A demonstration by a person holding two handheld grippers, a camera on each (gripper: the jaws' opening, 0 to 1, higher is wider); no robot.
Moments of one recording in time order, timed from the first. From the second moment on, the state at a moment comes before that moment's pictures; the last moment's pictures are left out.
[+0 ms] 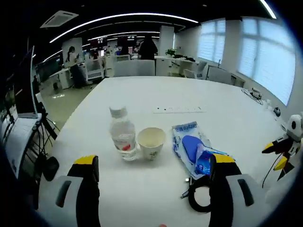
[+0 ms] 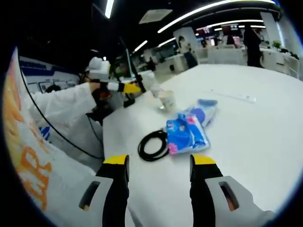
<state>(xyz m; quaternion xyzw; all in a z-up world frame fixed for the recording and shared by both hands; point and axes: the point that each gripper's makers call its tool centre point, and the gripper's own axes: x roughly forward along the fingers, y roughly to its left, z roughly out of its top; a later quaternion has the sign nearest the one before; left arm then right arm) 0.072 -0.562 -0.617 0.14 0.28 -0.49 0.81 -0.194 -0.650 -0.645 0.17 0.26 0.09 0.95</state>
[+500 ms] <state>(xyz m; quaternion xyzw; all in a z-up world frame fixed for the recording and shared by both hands) 0.028 -0.546 -0.620 0.09 0.30 -0.47 0.82 -0.214 -0.650 -0.647 0.24 0.25 0.07 0.93</state>
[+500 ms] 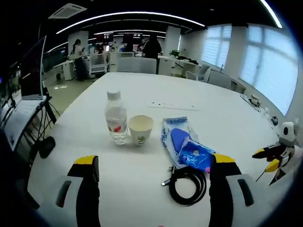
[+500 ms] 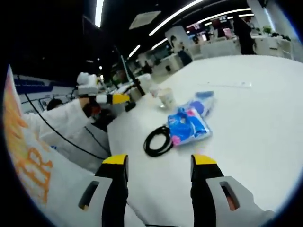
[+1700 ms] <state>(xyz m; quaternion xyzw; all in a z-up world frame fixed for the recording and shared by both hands) 0.027 -0.573 -0.656 0.13 0.31 -0.51 0.79 -0.209 -0.669 -0.676 0.32 0.29 0.01 0.90</state>
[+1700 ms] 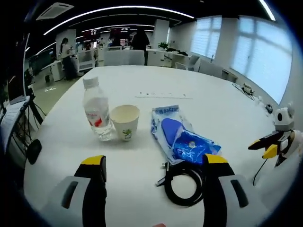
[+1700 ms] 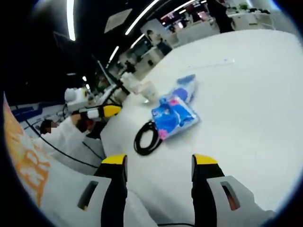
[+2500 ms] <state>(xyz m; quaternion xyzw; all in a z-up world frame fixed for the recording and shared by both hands) 0.029 -0.546 -0.679 0.13 0.34 -0.49 0.79 -0.201 -0.647 -0.694 0.33 0.35 0.04 0.87</state>
